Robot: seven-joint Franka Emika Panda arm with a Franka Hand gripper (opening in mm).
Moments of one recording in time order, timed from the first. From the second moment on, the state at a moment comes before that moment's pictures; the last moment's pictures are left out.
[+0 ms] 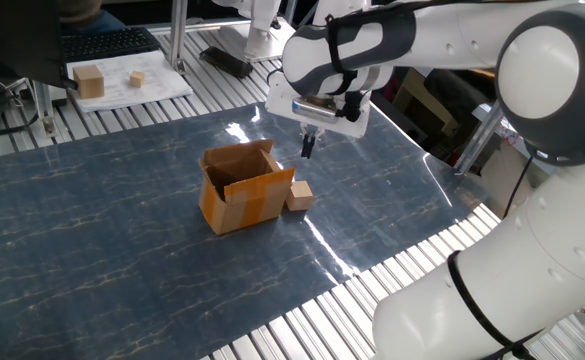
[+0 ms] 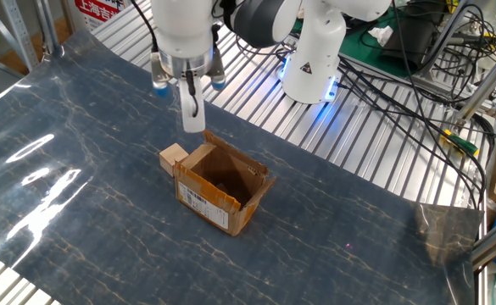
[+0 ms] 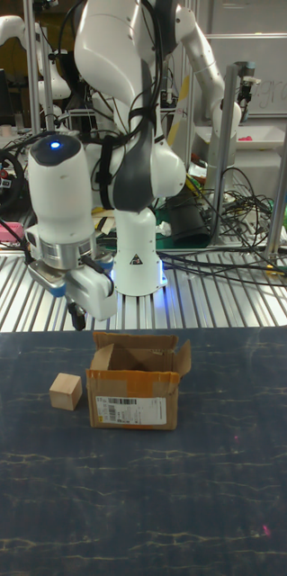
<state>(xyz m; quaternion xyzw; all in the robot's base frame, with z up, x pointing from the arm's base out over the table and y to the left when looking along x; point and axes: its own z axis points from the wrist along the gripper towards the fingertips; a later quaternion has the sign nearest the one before) 0.452 -0.106 0.235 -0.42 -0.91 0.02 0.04</state>
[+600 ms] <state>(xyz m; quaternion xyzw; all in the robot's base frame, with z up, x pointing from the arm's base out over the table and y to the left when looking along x) 0.445 -0.104 0.234 -0.52 -0.86 0.03 0.04</state>
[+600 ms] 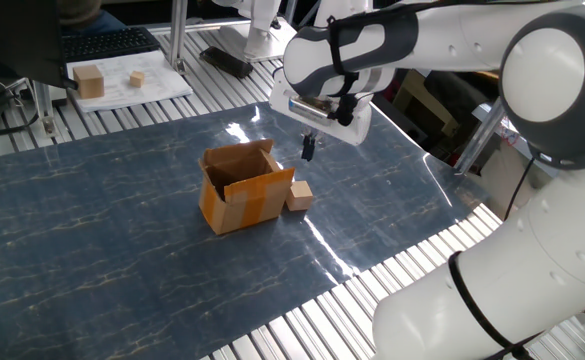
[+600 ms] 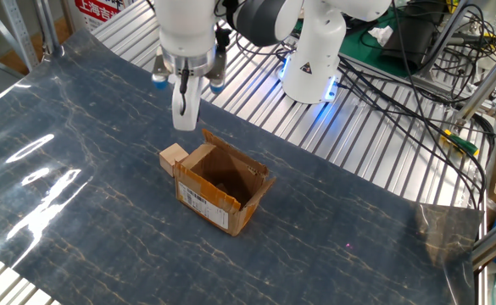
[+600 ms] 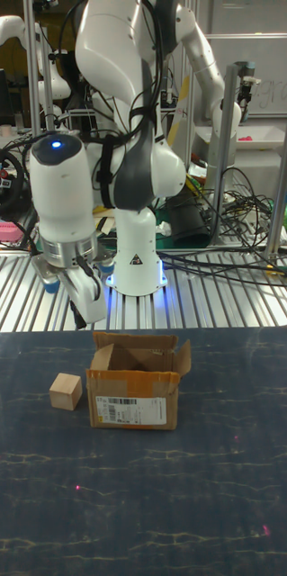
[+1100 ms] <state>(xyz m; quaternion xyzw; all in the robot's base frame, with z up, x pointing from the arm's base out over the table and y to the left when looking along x) 0.409 -0.125 0.220 -0.57 -0.82 0.03 0.03</state>
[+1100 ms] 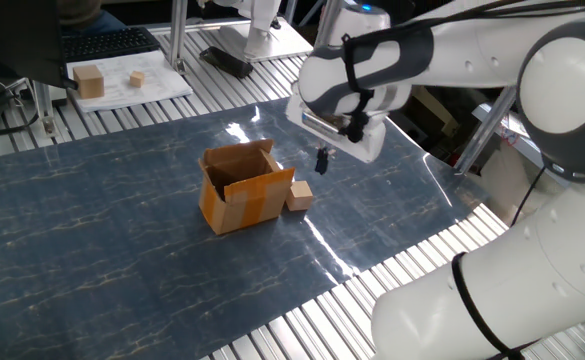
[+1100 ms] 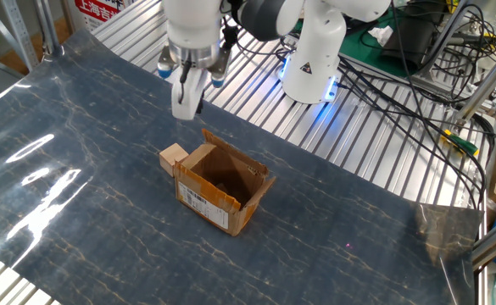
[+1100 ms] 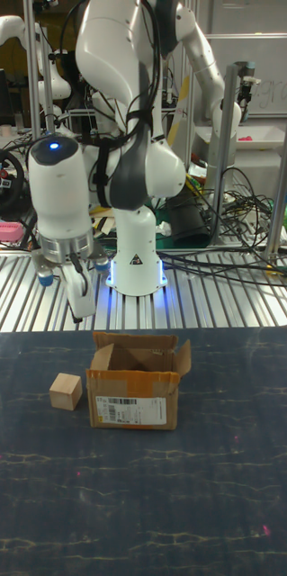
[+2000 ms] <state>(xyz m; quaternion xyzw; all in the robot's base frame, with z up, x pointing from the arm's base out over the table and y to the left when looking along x) 0.395 -0.145 0.186 -0.60 -0.80 0.01 0.01</state>
